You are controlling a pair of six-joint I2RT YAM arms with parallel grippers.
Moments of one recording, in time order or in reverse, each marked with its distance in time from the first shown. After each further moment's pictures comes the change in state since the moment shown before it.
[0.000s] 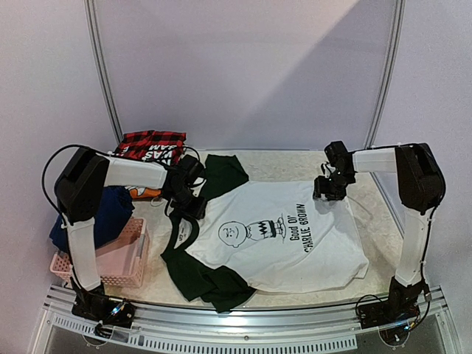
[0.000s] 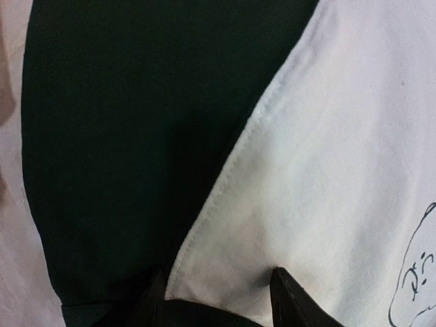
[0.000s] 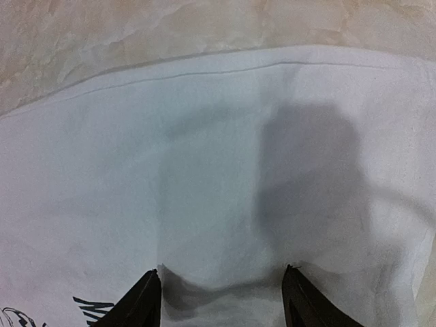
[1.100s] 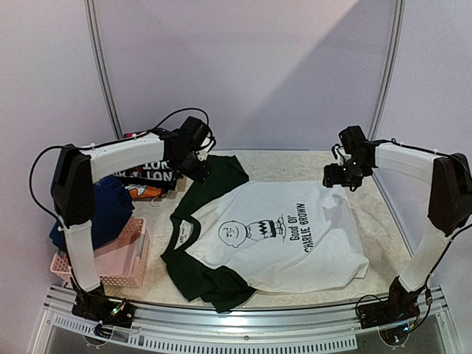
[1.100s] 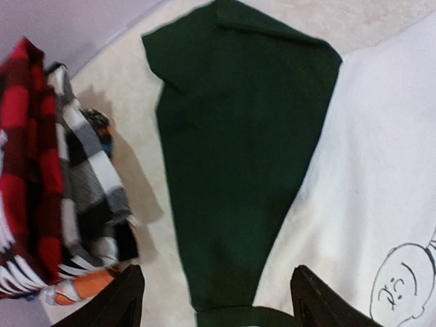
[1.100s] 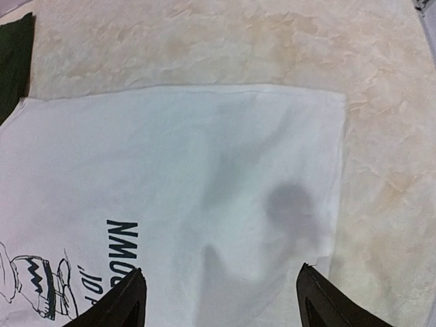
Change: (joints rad) left arm -0.044 -0.035 0.365 -0.168 -0.268 0.202; right arm 0.012 -0.320 -0.099 -0.069 0.117 -0.109
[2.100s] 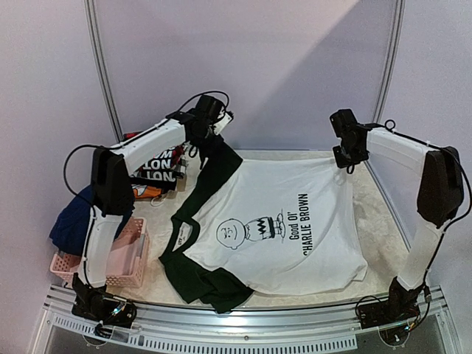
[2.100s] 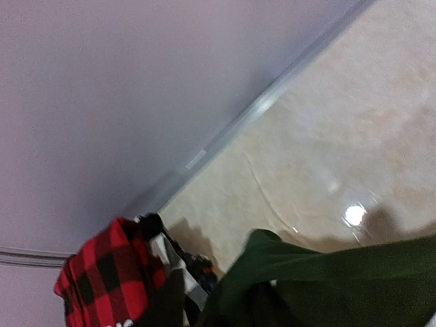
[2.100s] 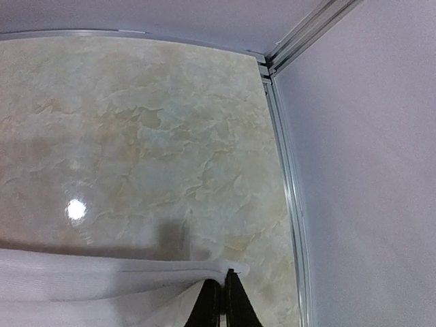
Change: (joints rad) left arm 0.039 0.346 0.580 -0.033 -0.104 0.344; right arm 0.041 0.096 0.232 -0.079 0.537 -0.123
